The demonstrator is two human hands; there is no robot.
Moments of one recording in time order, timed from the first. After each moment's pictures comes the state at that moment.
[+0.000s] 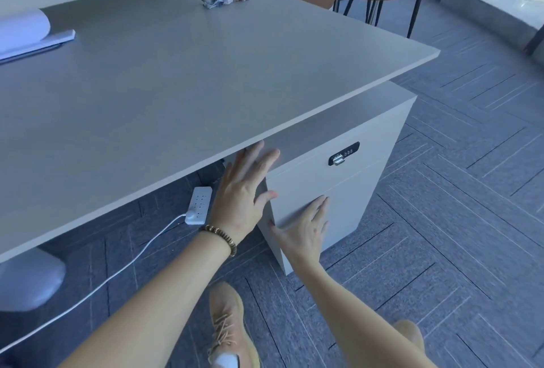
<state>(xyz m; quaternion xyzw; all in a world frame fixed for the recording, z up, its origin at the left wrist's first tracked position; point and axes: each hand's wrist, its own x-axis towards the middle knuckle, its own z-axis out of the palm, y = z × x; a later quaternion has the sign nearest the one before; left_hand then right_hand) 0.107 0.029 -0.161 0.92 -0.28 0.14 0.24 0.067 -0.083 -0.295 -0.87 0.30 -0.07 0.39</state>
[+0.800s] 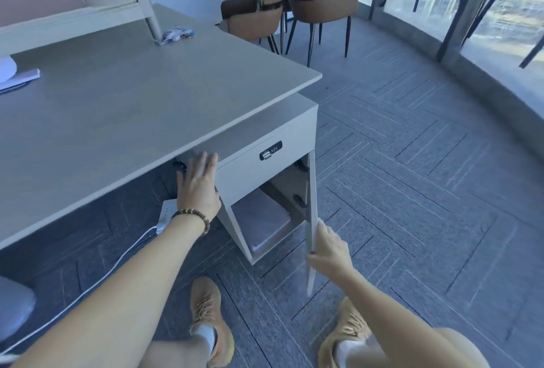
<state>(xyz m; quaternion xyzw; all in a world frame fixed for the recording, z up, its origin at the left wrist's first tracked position) 0.052 -0.004 -0.115 0.98 -0.15 0.08 0.08 -0.110 -0.232 -0.248 -0.93 0.22 0.06 0.28</state>
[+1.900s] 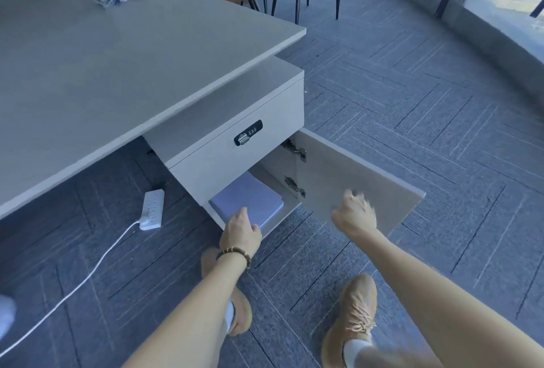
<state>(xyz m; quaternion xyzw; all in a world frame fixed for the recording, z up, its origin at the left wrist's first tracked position) 0.015 -0.091 -0.264 0.97 -0.07 -0.17 0.18 -0.058 -0.325 -0.284 -0.91 0.34 0.08 0.22</state>
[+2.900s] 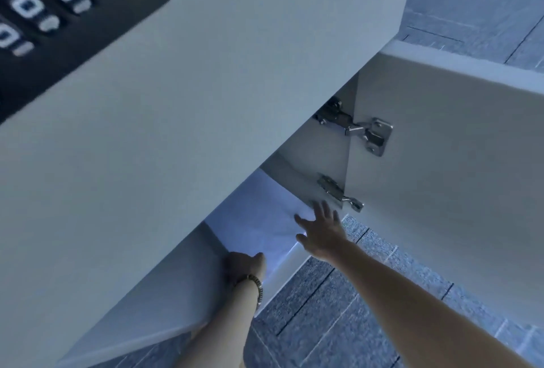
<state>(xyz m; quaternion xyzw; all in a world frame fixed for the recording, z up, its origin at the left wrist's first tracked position) 0.204 -0.114 -0.605 0.91 0.26 -0.24 0.23 0.181 -0.284 -0.637 -0.94 0.09 0.26 0.19</state>
